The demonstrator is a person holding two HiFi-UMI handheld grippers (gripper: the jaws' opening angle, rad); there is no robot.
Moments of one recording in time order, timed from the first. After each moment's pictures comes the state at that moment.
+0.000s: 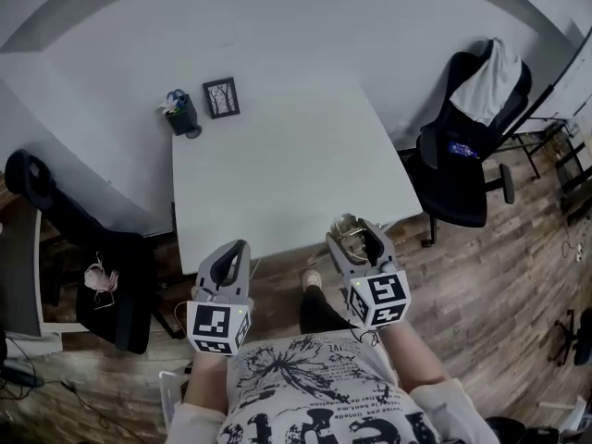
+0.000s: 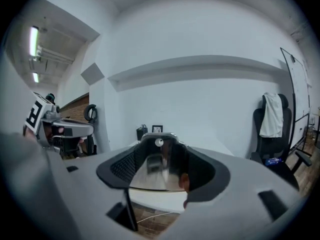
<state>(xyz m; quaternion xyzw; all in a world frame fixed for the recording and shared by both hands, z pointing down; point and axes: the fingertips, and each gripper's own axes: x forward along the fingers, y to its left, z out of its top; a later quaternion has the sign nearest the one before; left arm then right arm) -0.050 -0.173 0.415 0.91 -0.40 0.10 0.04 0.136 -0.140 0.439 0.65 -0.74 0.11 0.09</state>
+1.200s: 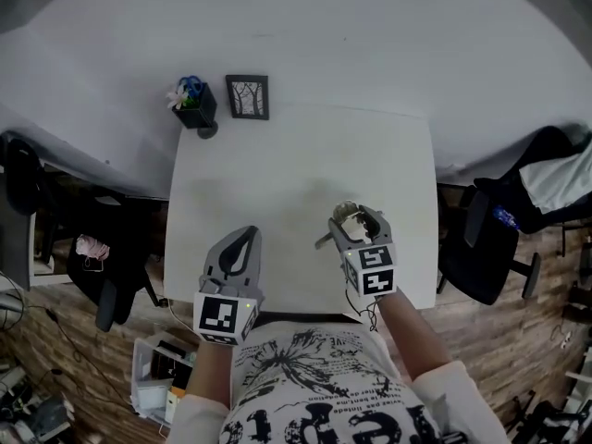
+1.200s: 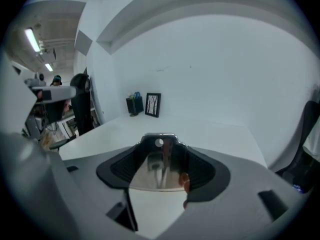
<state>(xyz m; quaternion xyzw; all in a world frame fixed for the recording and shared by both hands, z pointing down) 0.021 -0.401 0.462 0.86 -0.50 0.10 0.08 0.198 -0.433 0.577 0.52 -0.80 0.18 0.25</state>
